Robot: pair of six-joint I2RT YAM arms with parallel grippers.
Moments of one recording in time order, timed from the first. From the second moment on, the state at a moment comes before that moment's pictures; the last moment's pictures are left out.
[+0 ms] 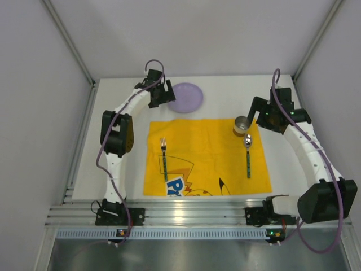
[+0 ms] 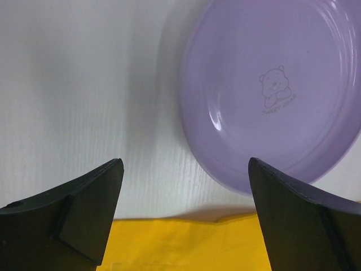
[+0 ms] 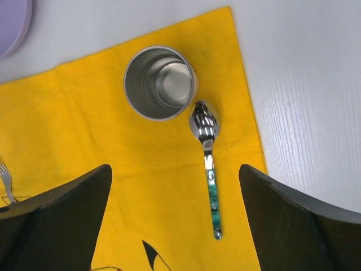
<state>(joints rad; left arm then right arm) -0.27 2.23 1.91 -0.53 -0.03 -0.52 0.11 1.32 1.22 -0.75 0.04 0.40</state>
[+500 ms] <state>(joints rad) -0.27 2.41 2.00 -0.44 0.07 -0.62 0.11 1.17 1.08 -0.88 0.05 0.39</state>
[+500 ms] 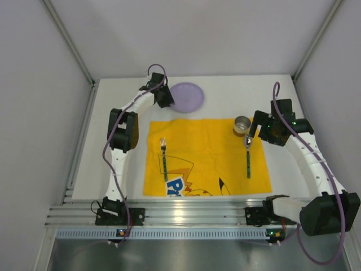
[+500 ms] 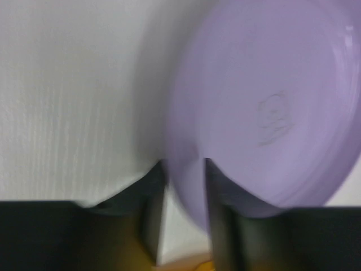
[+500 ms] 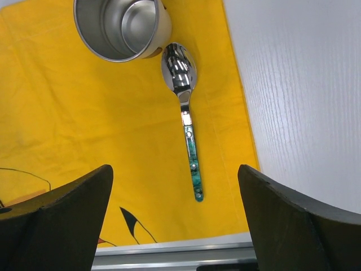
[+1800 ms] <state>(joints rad) -0.65 1.79 1.24 -0.48 0.18 -0.50 0.11 1.16 1.23 -0.91 0.02 0.40</state>
